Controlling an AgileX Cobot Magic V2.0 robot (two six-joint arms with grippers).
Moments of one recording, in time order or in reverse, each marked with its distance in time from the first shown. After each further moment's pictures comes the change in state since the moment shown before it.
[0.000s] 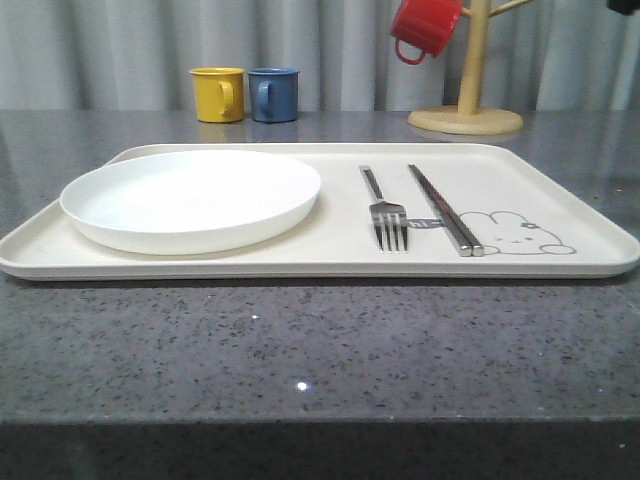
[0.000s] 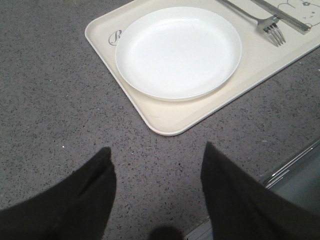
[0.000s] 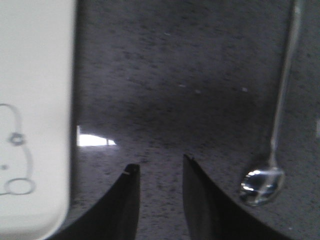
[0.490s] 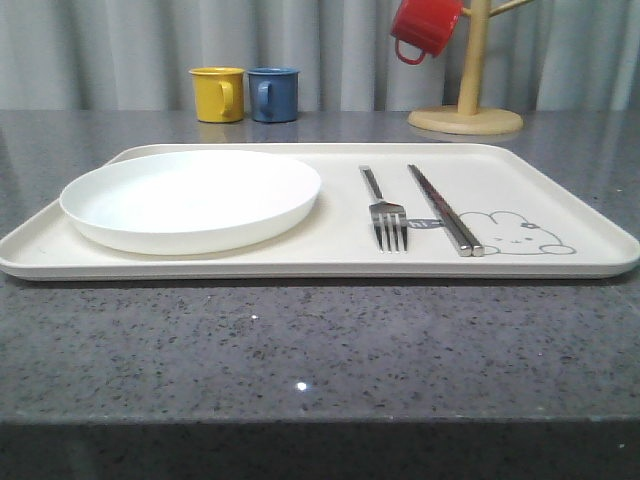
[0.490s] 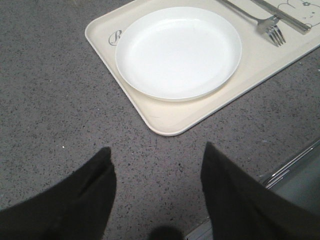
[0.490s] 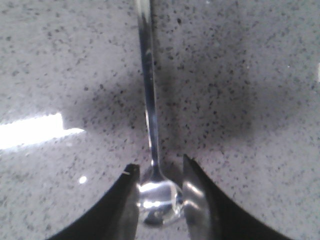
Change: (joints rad) left arm 0.000 0.000 0.000 0.000 0.000 0.000; right arm -0.286 0.098 0.032 0.042 -0.049 -0.140
